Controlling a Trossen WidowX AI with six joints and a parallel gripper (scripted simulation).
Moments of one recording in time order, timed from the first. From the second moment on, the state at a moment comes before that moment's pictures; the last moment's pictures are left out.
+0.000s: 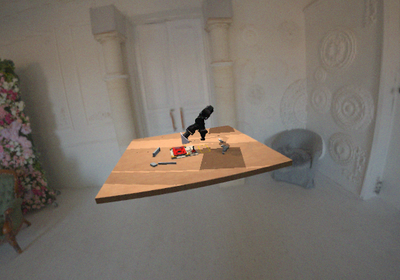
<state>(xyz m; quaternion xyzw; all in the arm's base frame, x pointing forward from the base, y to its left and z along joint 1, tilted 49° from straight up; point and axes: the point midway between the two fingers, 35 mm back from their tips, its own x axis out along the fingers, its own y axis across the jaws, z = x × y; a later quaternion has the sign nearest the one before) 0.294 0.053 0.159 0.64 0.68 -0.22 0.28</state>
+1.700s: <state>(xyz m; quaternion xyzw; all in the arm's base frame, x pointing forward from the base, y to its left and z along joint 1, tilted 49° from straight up) 0.281 0.060 0.138 0.65 0.68 -0.22 0.28</state>
